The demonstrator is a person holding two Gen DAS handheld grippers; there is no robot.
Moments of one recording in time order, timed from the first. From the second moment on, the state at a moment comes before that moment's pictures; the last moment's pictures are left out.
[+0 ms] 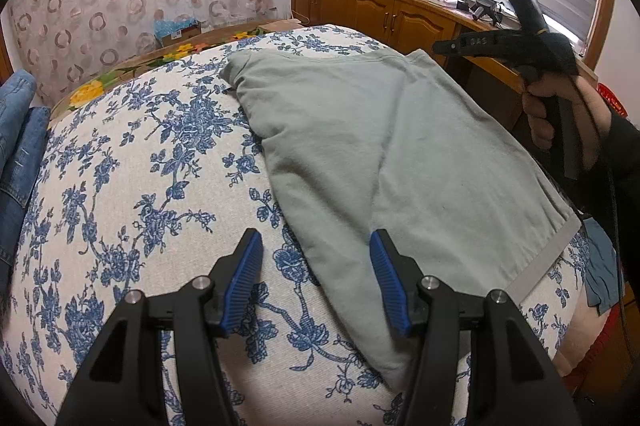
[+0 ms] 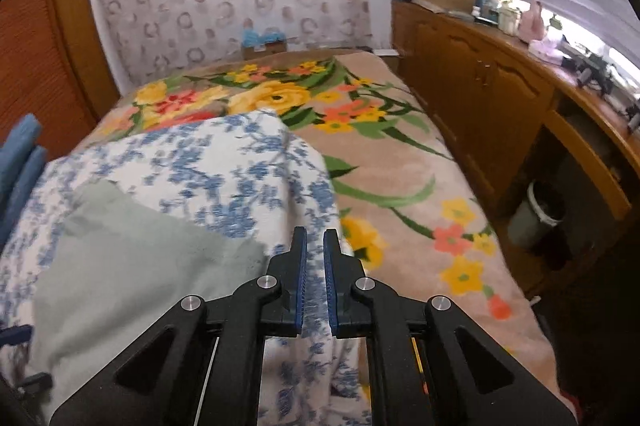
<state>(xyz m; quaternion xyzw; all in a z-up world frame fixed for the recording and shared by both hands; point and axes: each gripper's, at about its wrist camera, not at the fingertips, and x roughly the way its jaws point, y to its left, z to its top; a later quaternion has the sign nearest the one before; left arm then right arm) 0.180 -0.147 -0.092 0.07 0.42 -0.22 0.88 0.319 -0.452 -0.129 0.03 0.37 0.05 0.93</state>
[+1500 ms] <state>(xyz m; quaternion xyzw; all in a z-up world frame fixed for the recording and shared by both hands) 0.179 -0.149 -0.092 0.08 0.42 -0.22 0.87 0.108 -0.397 -0.149 0.01 0.37 0.14 0.92</state>
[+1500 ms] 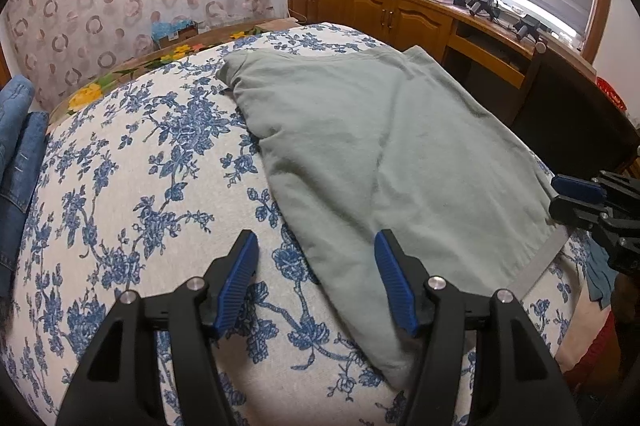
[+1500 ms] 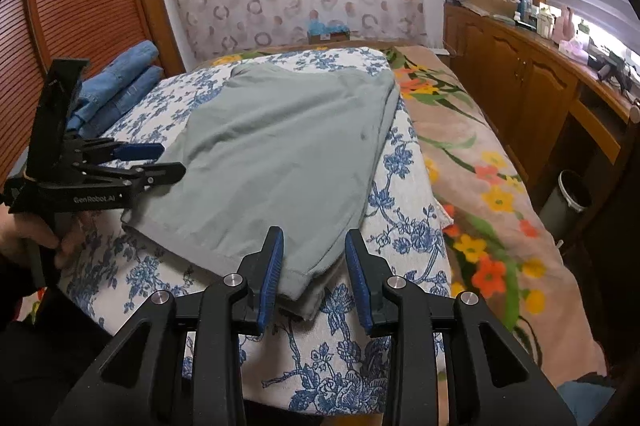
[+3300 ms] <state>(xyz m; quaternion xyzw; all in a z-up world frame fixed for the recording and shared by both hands) 0.127 -0.110 0.047 -0.01 0.30 -0.30 0.90 0.108 -0.361 -0.030 -0.02 0.25 0.21 0.94</state>
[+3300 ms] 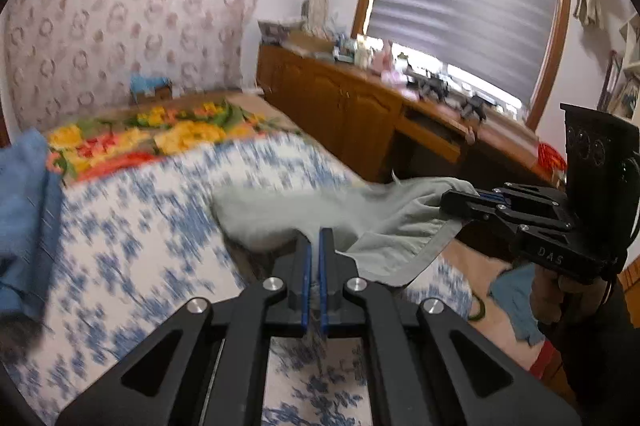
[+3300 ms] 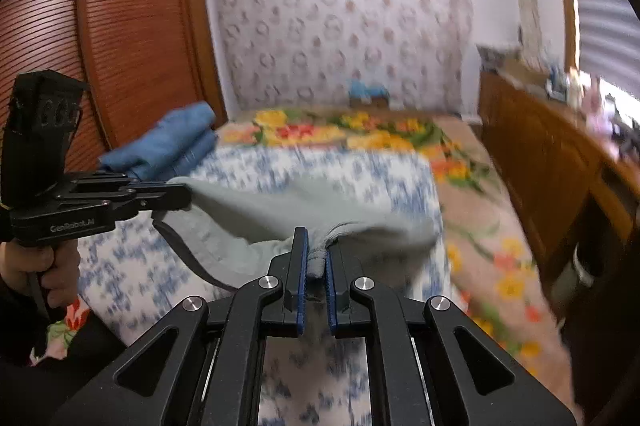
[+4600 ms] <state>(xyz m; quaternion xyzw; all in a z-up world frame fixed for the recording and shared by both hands) 0.153 -0.022 -0.037 -0.03 0.38 -0.19 0.90 0.183 -0.259 -0.092 -0.09 0.36 0.29 0.88</state>
